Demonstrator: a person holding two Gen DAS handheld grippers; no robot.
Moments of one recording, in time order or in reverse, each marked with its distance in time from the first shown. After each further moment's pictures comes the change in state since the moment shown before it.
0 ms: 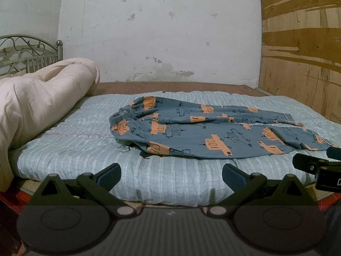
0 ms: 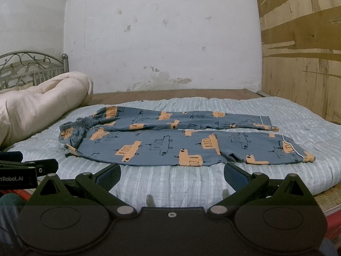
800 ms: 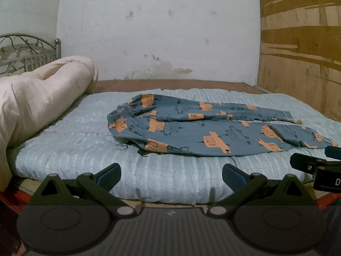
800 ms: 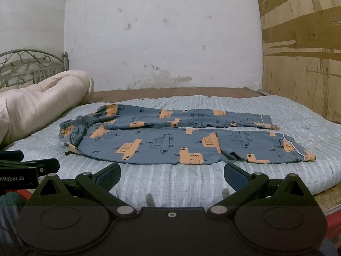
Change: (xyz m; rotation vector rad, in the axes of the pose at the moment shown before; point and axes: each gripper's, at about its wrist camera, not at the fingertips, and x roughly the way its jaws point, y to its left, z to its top) left arm 0.004 0.001 -0.005 0.002 0.018 -0.011; right arm 0.003 0.000 -0.006 -0.001 0.012 0.000
